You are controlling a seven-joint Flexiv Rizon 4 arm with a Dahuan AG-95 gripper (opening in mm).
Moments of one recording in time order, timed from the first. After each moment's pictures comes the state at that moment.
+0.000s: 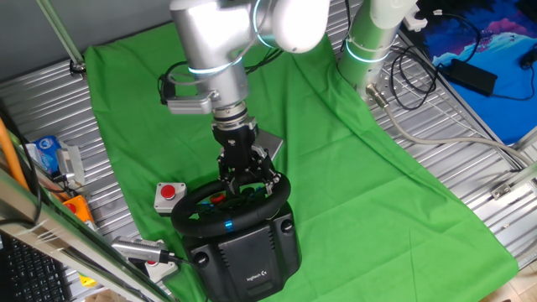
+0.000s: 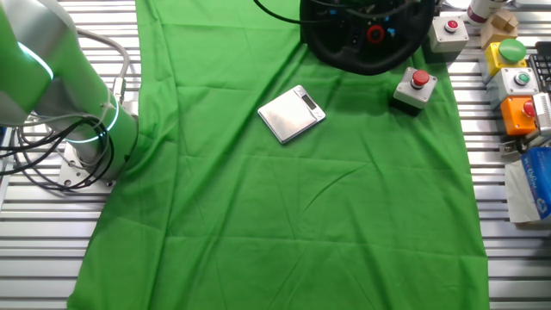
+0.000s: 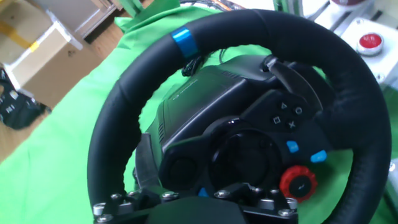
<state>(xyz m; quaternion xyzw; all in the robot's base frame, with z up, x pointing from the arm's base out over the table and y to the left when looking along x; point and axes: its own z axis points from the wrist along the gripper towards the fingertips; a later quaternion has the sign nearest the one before) 0.501 0.253 0.171 -0.39 0.88 0.24 0.14</state>
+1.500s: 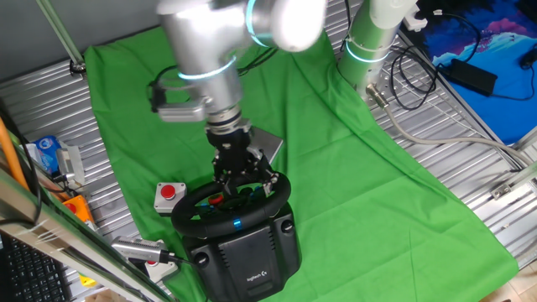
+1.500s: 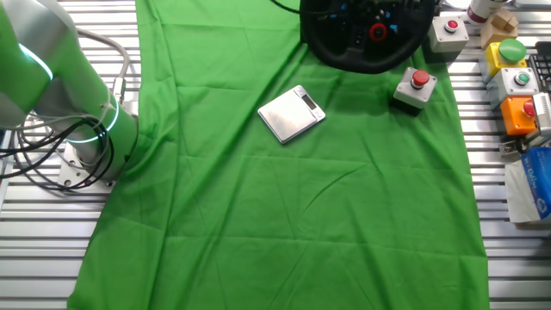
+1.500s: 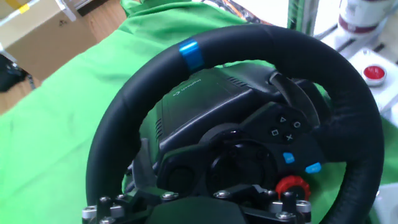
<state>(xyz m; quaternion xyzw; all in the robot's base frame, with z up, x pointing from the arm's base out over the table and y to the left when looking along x) 0.511 0.257 0.188 -0.37 0.89 0.25 0.07</state>
